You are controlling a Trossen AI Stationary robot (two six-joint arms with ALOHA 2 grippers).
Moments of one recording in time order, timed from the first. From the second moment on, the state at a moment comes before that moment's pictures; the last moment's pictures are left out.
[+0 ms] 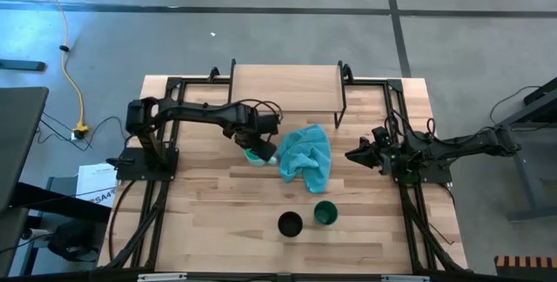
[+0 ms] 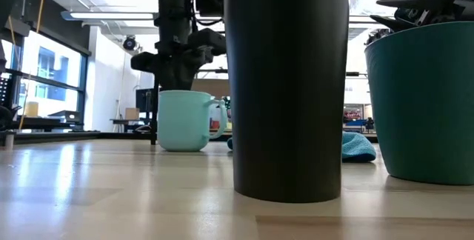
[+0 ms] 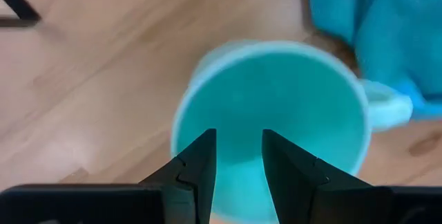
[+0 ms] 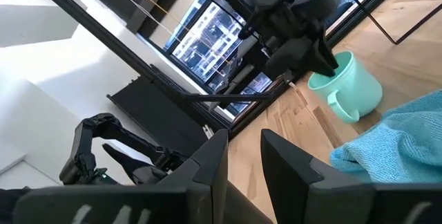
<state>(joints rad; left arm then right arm) 0.25 1.79 1.35 -1.02 0.01 -0.85 0.09 0.33 0.02 0.41 -0.03 0.83</state>
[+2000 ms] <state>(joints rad) 0.23 1.78 1.29 -0.98 -0.17 0.01 0.09 0.33 0.02 0.42 -0.03 0.86</state>
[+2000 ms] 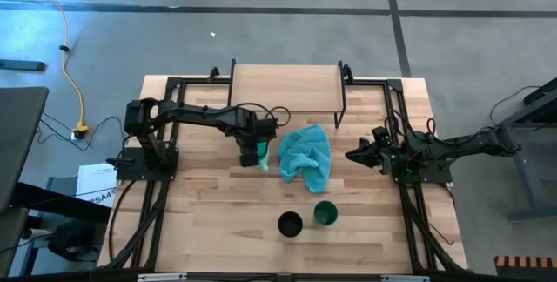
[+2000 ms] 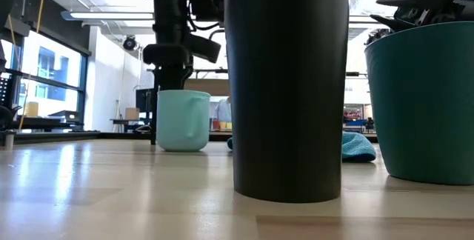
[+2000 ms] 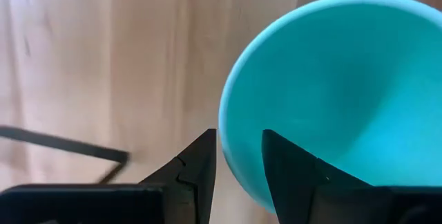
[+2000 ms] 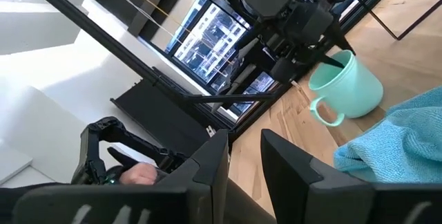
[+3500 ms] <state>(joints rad) 0.22 1.78 1.29 -0.85 -0.15 0.34 0.09 0.33 0.02 0.43 0.00 0.88</state>
